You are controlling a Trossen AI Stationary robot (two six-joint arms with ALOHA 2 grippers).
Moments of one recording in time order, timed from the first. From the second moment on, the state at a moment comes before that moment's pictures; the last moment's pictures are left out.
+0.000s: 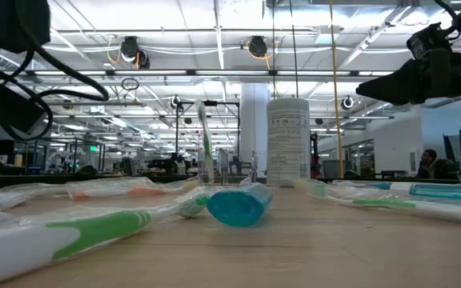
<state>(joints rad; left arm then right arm) -0.50 1.53 0.71 -0.84 0.16 -1.04 -0.27 0.08 0.02 0.07 0.02 -0.11</state>
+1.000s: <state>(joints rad) 0.13 1.49 0.94 0.46 -0.36 -0.05 -0.27 0.08 0.02 0.07 0.02 -0.07</state>
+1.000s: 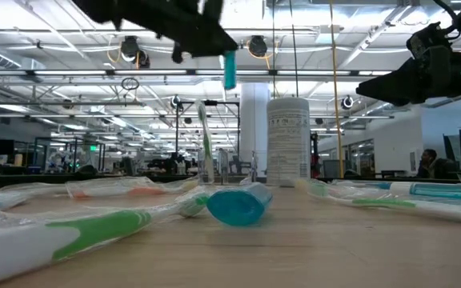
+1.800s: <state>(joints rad) 0.16 1.79 0.94 0.70 -0.71 0.01 -0.27 0.08 0.02 0.07 0.02 -0.09</state>
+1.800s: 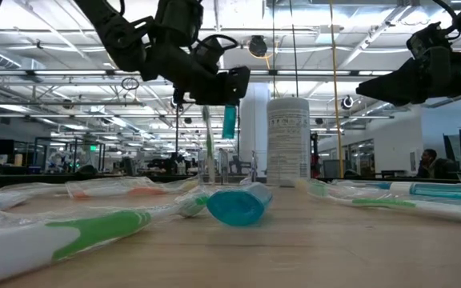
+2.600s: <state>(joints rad) 0.31 1.91 0.94 0.83 -0.51 -0.14 -0.27 0.08 0.02 0.07 0.02 -0.12</state>
